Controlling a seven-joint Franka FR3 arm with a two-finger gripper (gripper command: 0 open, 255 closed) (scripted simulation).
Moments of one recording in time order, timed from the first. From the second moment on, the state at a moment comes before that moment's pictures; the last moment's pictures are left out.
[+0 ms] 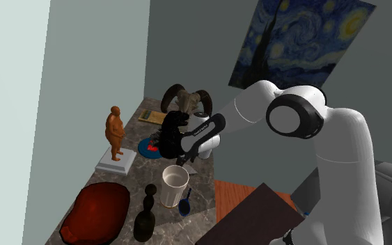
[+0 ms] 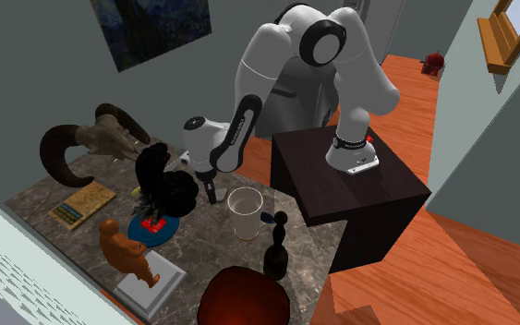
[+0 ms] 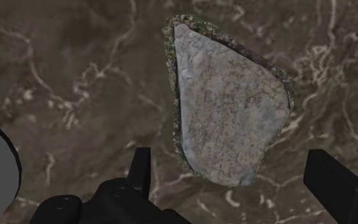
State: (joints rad) arm 0.21 0.64 -0.14 -2.05 0.22 2.66 -0.19
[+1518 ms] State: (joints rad) arm 0.22 0.59 -0.15 -2.06 0.21 2.62 -0.18
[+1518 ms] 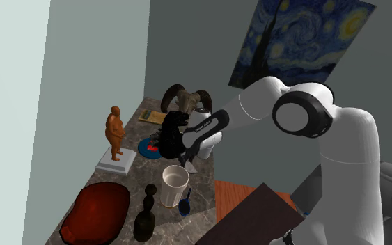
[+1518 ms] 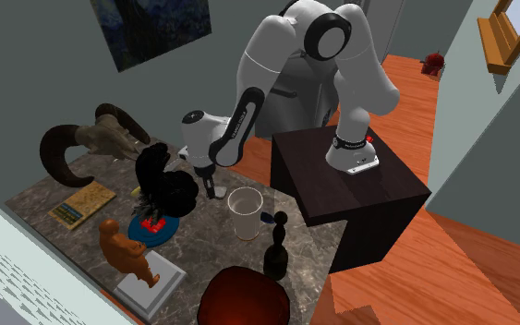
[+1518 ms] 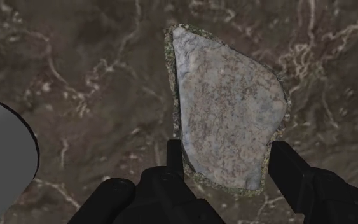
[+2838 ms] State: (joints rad) arm 0.26 0.37 -0.20 -2.09 0.14 2.43 -0.13
